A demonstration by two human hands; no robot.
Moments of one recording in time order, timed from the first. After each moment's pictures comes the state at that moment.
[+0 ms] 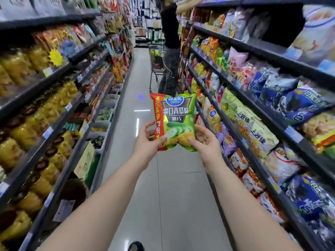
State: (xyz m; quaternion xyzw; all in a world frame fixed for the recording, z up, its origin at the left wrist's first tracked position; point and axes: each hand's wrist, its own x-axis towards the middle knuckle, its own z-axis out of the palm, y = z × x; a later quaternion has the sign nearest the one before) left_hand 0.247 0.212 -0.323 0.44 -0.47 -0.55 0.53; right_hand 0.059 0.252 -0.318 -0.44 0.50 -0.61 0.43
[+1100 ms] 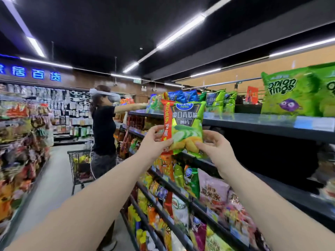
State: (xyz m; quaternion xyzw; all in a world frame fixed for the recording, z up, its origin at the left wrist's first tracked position) left_hand -0.031 -0.506 -0.031 0.16 -0.71 -0.50 0.47; right_hand -0.189 -0.367 -0.033 -0.46 0.56 -0.69 0.06
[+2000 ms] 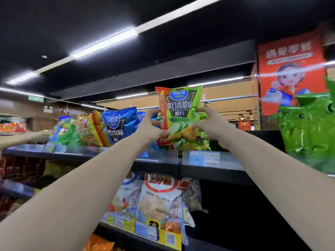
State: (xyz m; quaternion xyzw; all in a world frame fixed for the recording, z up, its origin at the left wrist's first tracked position) left_hand -0.391 -0.795 0.134 -0.04 -0.78 -0.51 0.37; right_hand -0.427 -0.593 0.147 -0.30 0.76 -0.55 -0.18
